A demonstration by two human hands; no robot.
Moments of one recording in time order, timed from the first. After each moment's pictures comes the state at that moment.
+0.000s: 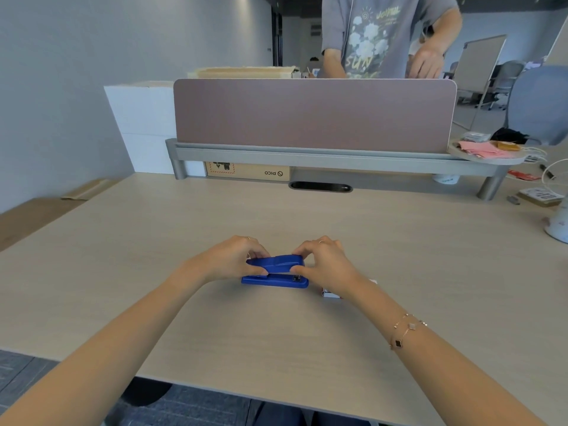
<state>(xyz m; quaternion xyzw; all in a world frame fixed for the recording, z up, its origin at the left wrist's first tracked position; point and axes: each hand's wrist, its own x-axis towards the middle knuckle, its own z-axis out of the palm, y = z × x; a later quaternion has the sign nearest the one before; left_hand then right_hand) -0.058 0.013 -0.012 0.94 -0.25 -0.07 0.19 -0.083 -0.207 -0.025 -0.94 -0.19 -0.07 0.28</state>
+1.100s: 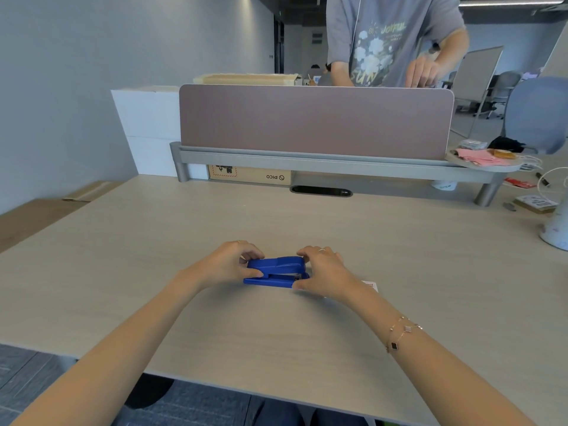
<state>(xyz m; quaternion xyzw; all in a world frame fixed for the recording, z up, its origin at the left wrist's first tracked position) -0.066 0.025 -0.027 0.93 -0.18 -0.05 0.31 -0.090 -0.201 -0.026 -0.96 -0.15 -0.01 0.22</state>
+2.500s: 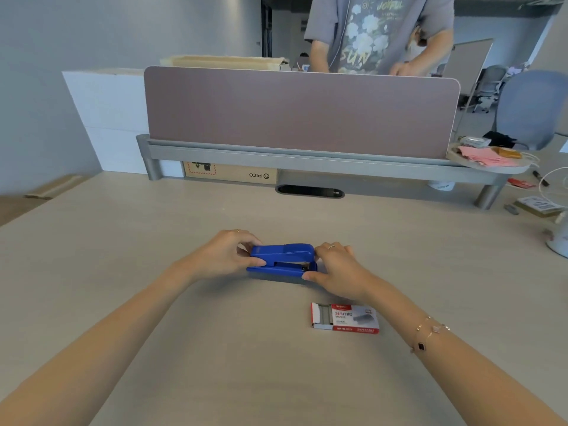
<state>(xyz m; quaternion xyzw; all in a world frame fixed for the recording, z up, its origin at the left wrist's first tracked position) 0.007 -0.004 -0.026 0.90 -0.22 -0.03 0.38 -0.030 -0.252 -0.030 -0.96 -0.19 -0.01 0.20</state>
